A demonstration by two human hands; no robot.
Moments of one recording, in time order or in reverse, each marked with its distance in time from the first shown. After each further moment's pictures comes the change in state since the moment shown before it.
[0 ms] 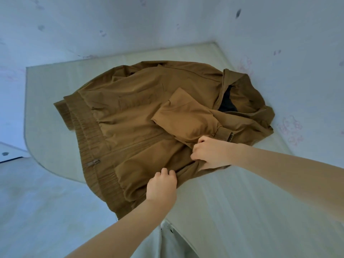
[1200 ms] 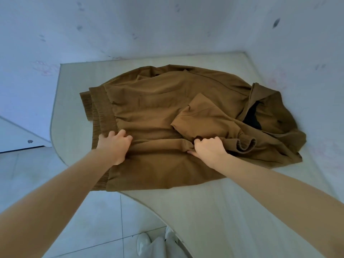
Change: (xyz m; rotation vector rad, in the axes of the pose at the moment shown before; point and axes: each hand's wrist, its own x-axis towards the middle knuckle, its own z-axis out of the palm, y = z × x) left_hand 0.057 -0.187 -0.075 0.236 0.004 -0.185; right_hand 0.098 -0.007 -0.012 0.030 0.165 0.629
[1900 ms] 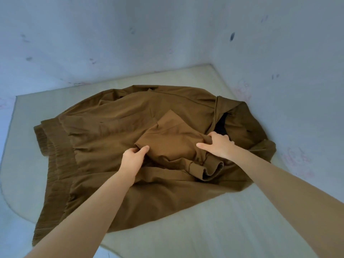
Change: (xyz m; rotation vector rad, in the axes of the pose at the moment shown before) left_hand 0.069 0.148 -0.036 -1.606 0.063 -0.408; right_hand 0.012 0.165 0.013 0.738 -0.185 0.444
